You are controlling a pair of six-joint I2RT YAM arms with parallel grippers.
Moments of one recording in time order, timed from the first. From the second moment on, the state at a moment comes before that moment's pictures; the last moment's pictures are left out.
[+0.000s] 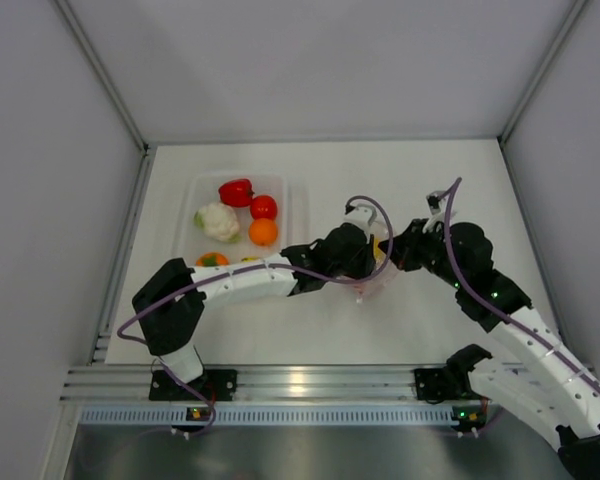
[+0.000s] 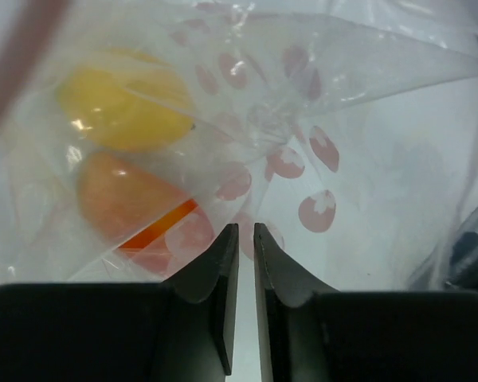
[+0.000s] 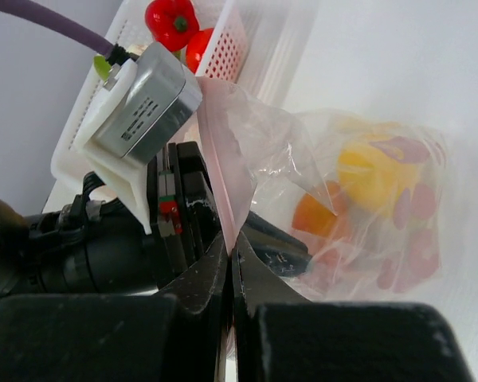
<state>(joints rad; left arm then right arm) -1.06 1.71 1.20 -0.07 -0.16 -0.60 0.51 0.74 0.72 -0.28 -0.14 0.51</state>
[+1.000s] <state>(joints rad) -1.18 1.70 0.86 0.55 0.01 -0.15 0.46 0.77 0.81 -0.35 -0.20 0.38</state>
